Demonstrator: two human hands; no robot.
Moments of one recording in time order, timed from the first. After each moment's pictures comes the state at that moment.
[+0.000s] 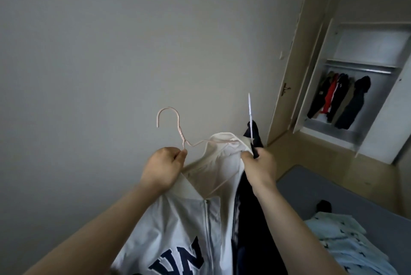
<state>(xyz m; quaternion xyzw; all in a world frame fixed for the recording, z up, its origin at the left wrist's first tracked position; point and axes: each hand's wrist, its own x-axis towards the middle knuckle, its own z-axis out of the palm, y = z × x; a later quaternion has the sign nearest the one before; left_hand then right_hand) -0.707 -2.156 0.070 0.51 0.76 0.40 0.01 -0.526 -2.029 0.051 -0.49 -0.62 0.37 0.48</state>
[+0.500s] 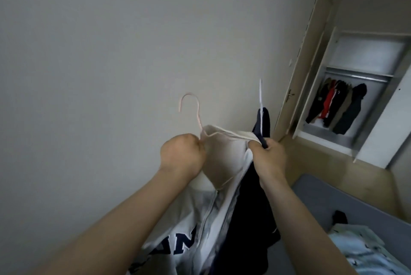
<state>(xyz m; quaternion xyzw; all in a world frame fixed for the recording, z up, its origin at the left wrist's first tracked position) -0.893 -2.127 0.117 0.52 0.80 0.28 -0.12 -0.735 -2.040 0.107 -0.49 -0.61 0.34 0.53</state>
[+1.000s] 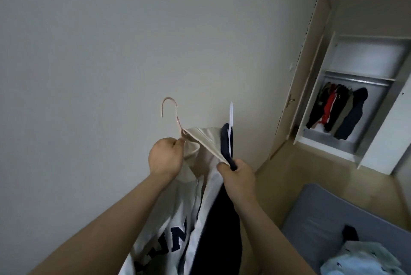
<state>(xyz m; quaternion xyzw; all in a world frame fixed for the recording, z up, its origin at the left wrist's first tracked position) -0.969 -2.034 0.099 0.39 0.78 0.49 0.02 -0.807 -1.990 0.069 -0.45 -0.66 0.40 0.46</state>
